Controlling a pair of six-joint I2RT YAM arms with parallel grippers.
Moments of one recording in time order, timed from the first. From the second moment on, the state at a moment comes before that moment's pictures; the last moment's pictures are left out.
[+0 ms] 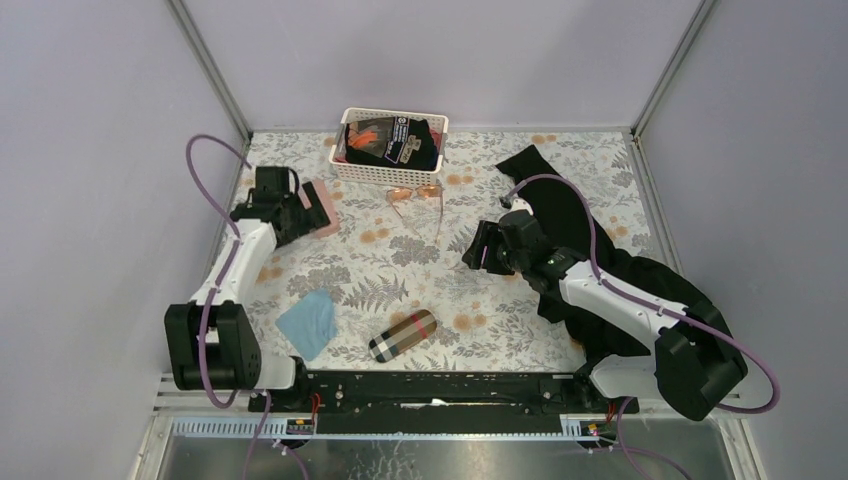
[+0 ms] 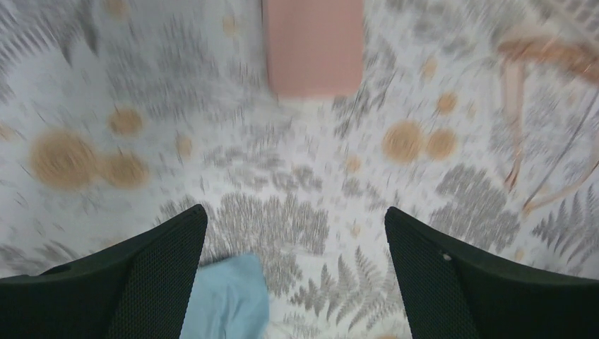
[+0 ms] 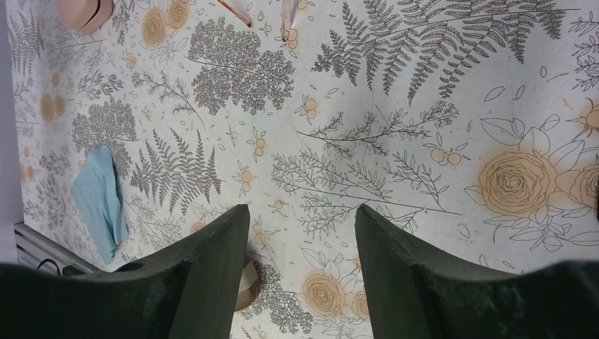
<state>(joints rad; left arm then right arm) 0.04 1.39 1.11 -0.59 -0.03 -0.39 0.63 1.28 0.75 -0.17 0.02 0.70</state>
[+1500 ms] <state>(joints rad) -0.71 1.06 0.72 -0.72 -0.04 -0.82 0.63 1.29 0.73 -0.17 -0.02 0.70</state>
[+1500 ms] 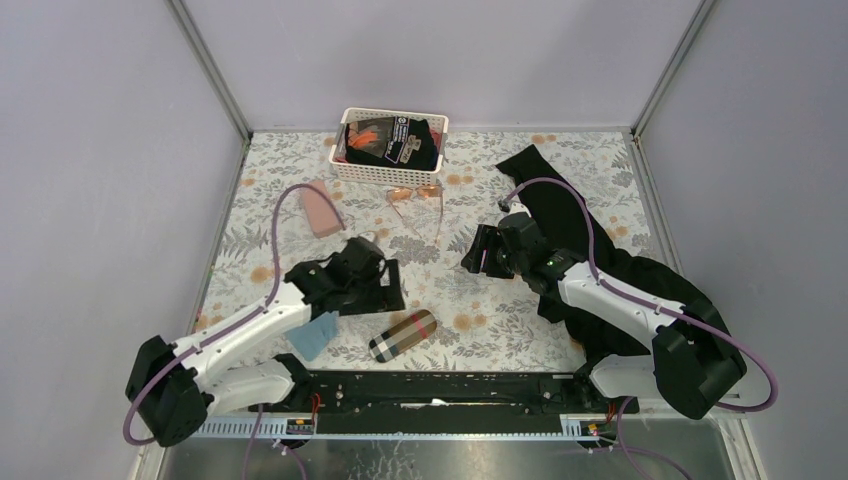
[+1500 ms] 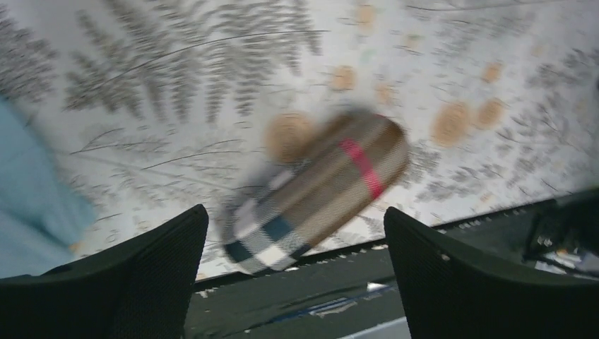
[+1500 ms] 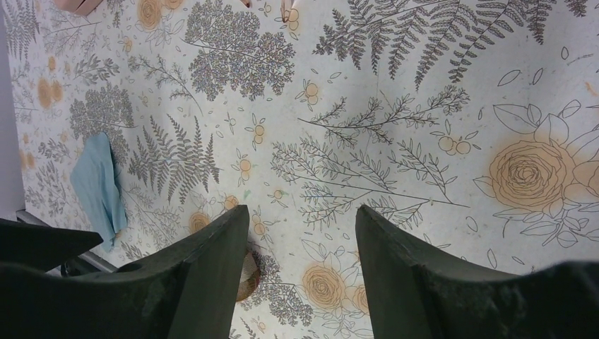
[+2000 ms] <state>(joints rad) -1.05 1.44 0.88 -0.75 -0.03 -0.56 0.63 1.29 0.73 -0.17 -0.03 0.71</state>
